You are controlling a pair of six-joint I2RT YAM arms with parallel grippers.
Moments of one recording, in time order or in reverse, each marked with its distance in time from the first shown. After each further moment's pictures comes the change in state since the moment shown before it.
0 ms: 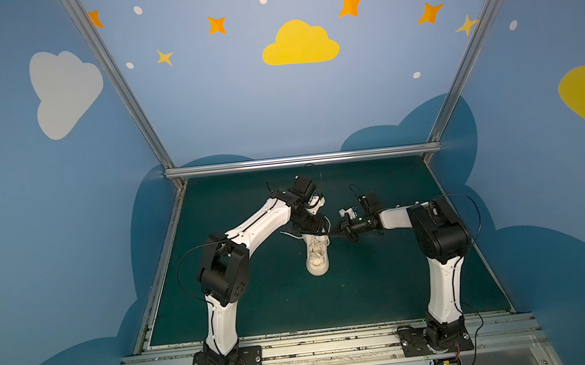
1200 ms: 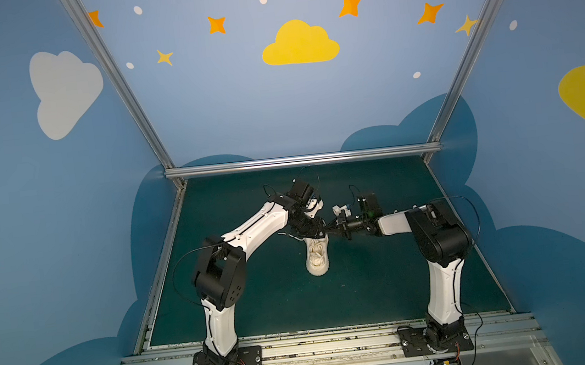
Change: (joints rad) left arm 0.006 -0.050 -0.093 0.052 0.021 -0.017; right arm 0.045 -0.019 -0.083 0.379 -0.094 0.278
